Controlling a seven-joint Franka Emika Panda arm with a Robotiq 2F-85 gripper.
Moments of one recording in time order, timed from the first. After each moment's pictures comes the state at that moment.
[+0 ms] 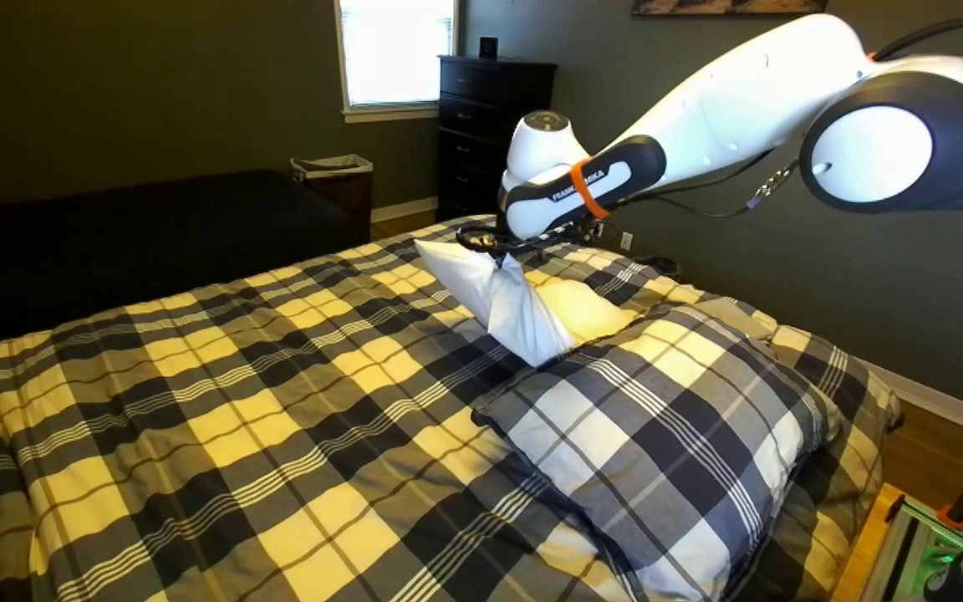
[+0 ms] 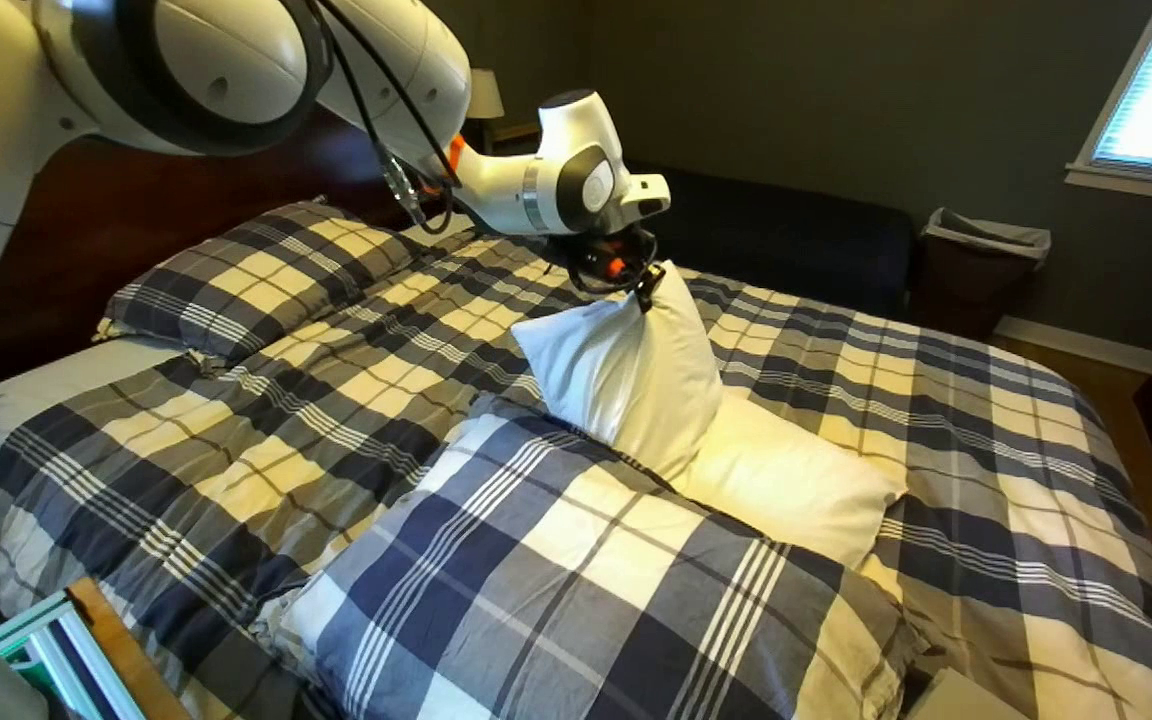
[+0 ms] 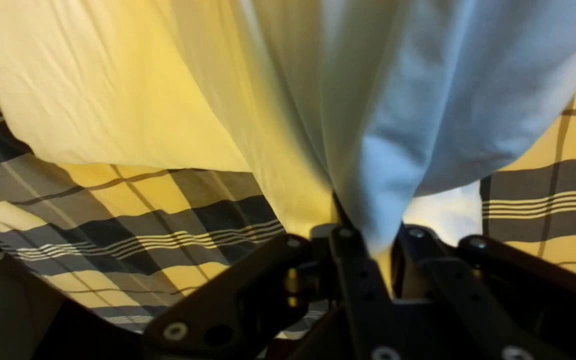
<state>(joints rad) 0.12 0.68 -0.18 -1.50 -0.16 2.59 0.29</state>
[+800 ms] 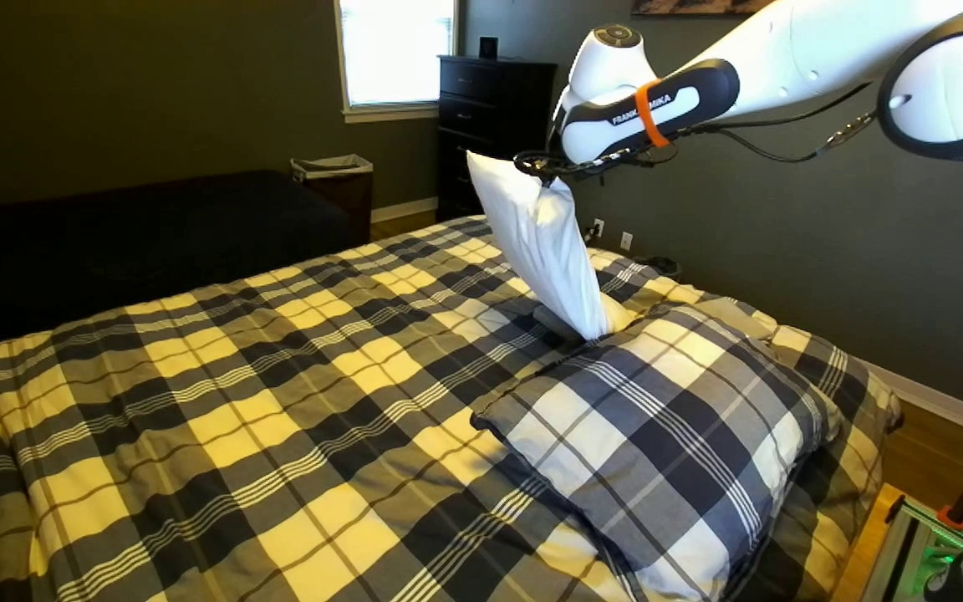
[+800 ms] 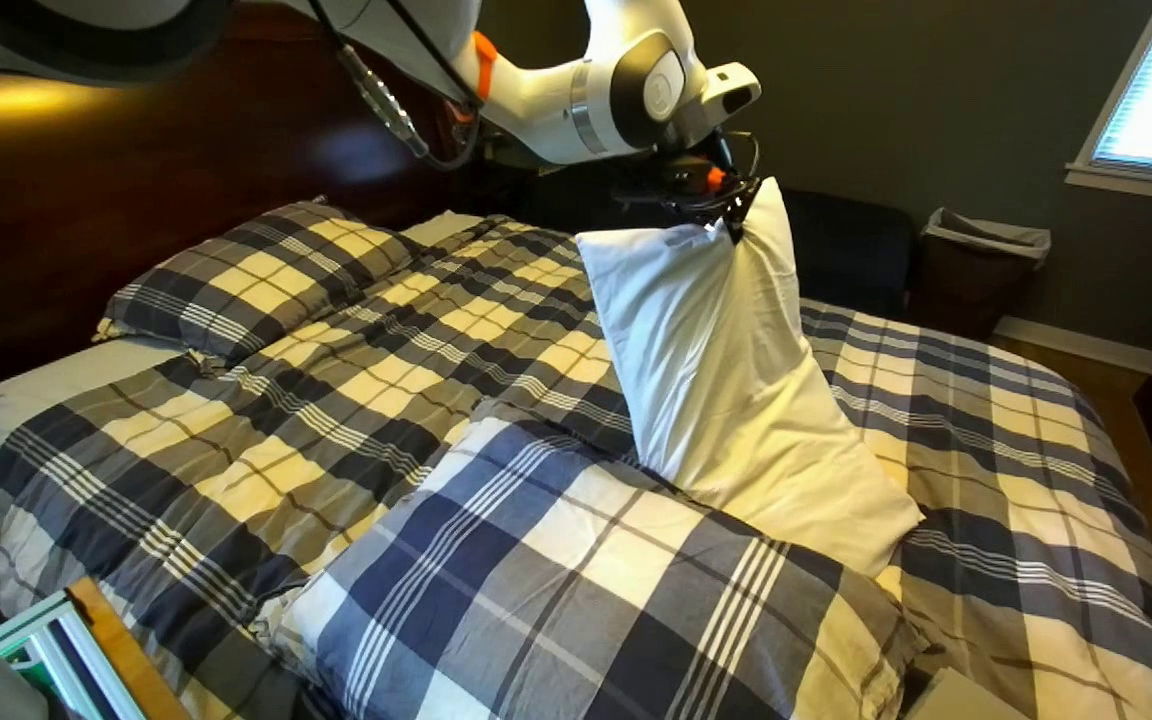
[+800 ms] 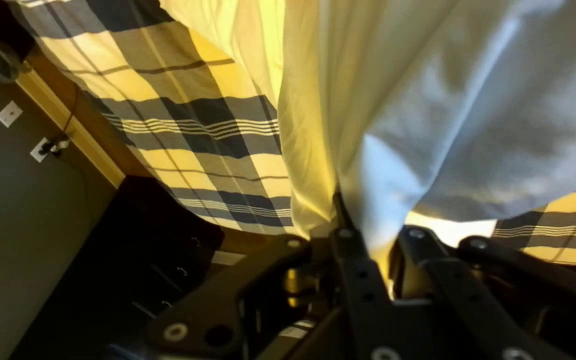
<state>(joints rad) 0.00 0.50 -0.21 -1.50 -0.23 2.59 0.09</state>
